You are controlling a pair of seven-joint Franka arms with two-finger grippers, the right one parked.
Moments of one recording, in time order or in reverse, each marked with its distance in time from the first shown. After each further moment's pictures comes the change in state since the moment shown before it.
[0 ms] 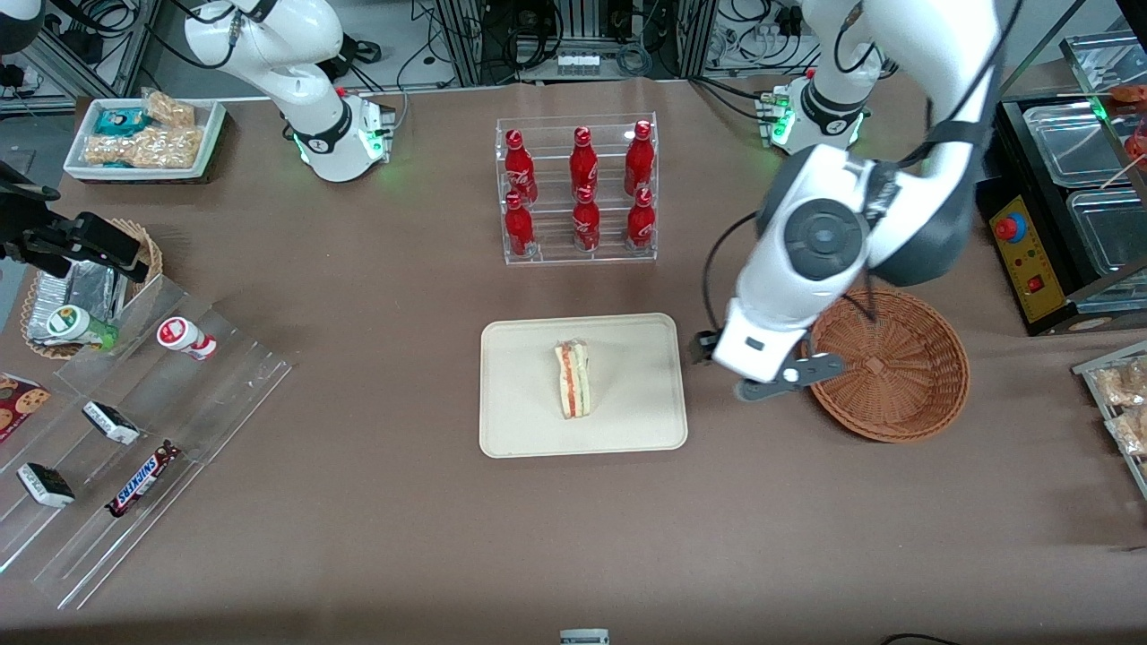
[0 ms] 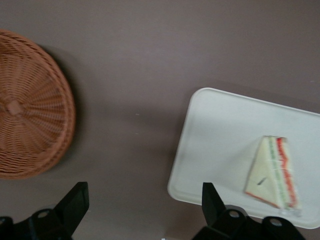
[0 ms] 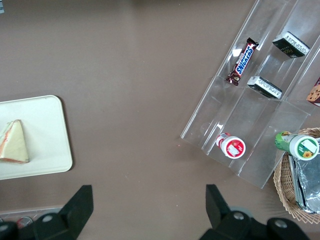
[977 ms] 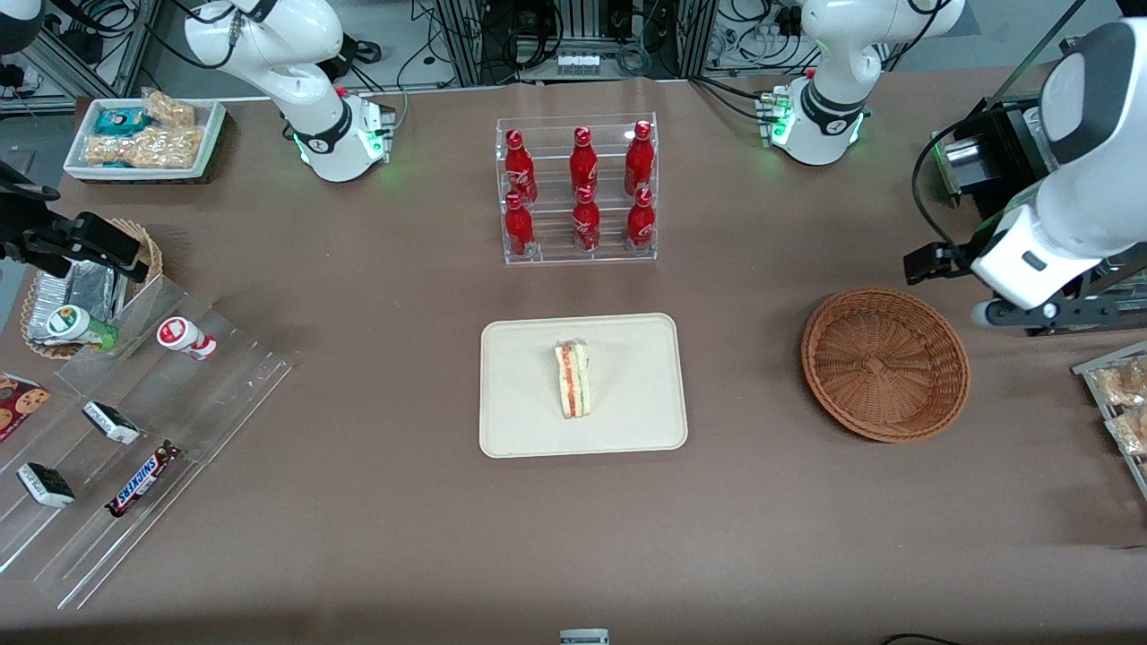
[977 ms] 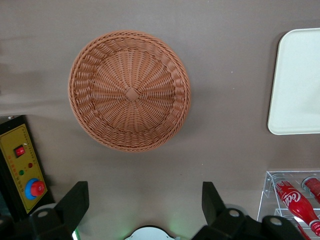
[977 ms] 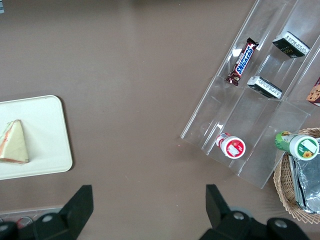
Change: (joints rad) arm 0.334 -0.278 0.005 -0.079 -0.004 -0.297 0.602
